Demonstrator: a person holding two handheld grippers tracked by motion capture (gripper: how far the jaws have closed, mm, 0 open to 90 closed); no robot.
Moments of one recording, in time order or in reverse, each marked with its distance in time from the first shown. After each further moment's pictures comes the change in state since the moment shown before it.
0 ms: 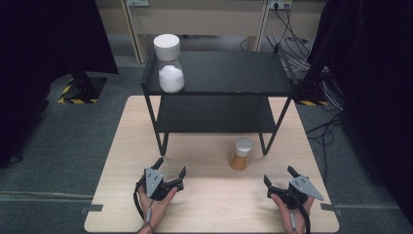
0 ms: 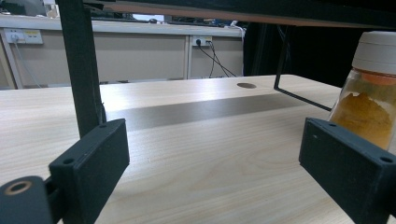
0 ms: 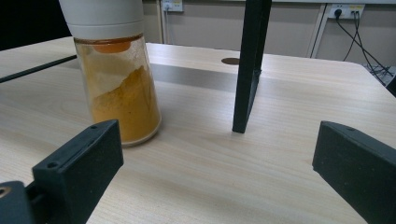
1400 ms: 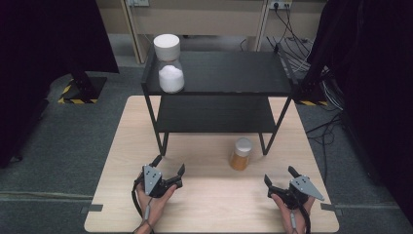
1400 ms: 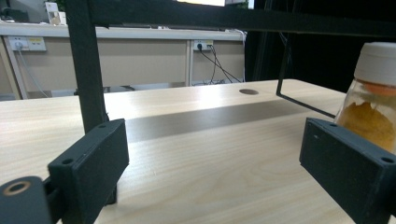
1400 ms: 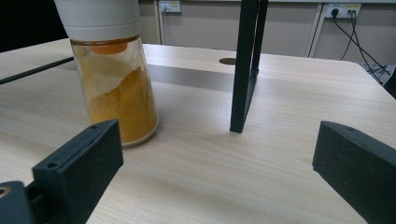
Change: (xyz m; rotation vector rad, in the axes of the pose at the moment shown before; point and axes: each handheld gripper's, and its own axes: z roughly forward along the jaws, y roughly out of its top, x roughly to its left) left arm 0.002 0.007 0.001 -0.008 0.004 0.017; right arm 0.000 -0.001 -0.001 -0.004 -0.008 0.010
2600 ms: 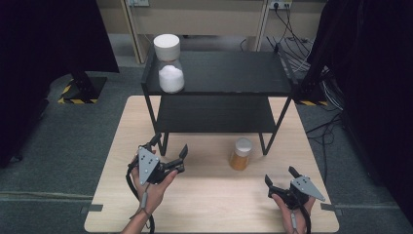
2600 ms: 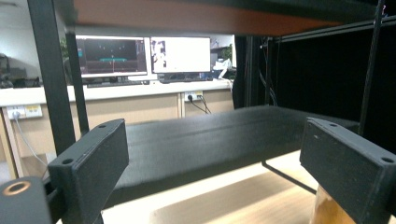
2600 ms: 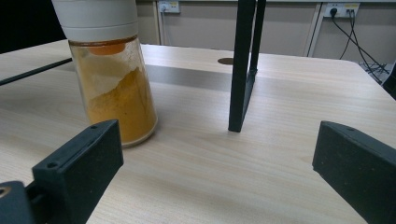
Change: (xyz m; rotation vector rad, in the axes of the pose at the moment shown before) left arm -0.007 0.072 0.000 -0.173 -0.049 0.065; right arm -0.001 0.000 -0.001 -0.001 -0.003 0.005
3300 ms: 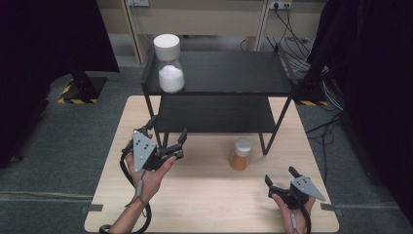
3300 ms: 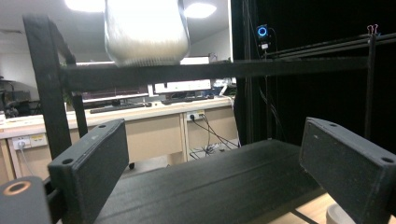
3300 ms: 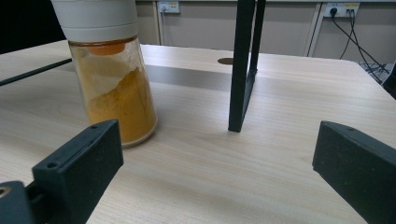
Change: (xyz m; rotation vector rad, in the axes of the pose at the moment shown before) left arm 0.002 0.051 0.012 -0.064 -0.007 0.054; right arm 0.000 0.000 0.000 0.000 0.000 0.002
